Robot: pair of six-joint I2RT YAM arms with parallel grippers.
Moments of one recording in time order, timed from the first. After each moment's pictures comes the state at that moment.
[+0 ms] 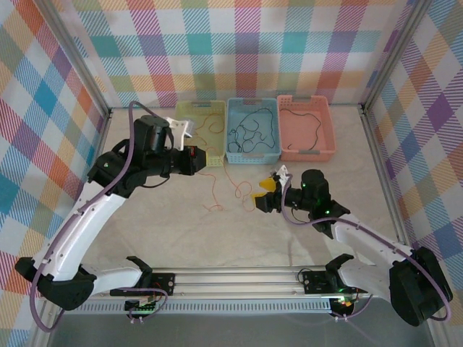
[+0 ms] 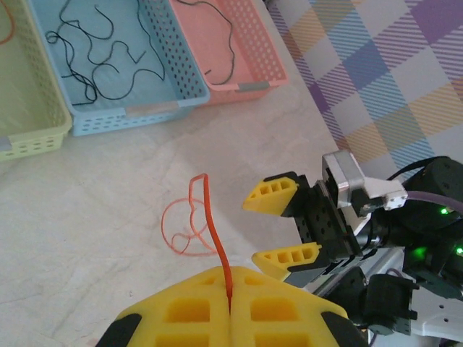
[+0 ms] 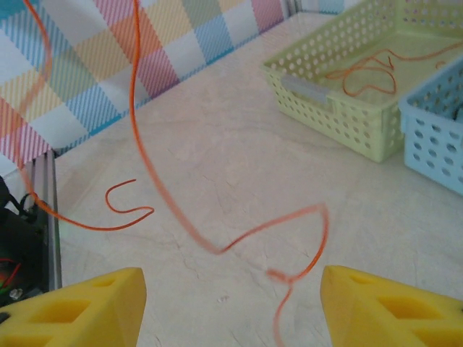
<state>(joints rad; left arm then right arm) -0.58 1.20 1.52 -0.95 0.29 -0.46 0.54 1.05 0.49 0.24 -0.61 0.12</state>
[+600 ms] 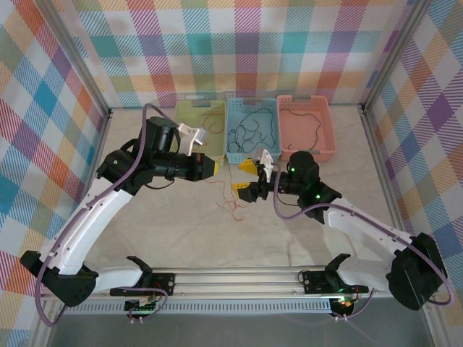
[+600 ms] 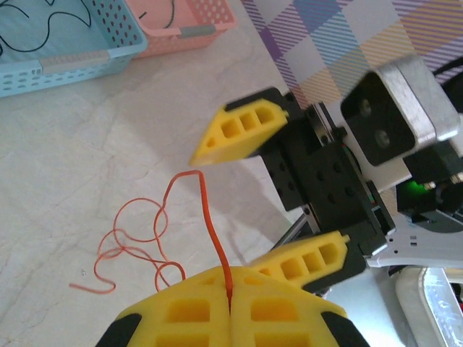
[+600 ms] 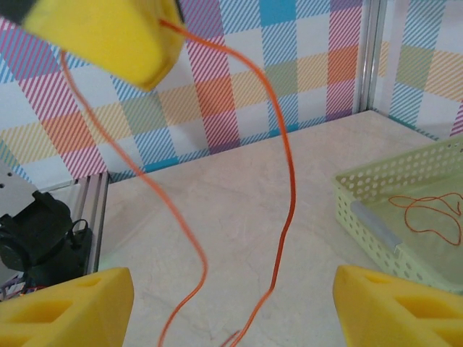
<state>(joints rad) -0.58 1.22 1.48 -0.94 0.49 -0.41 0.66 1.18 0.77 0.23 -0.65 0.01</state>
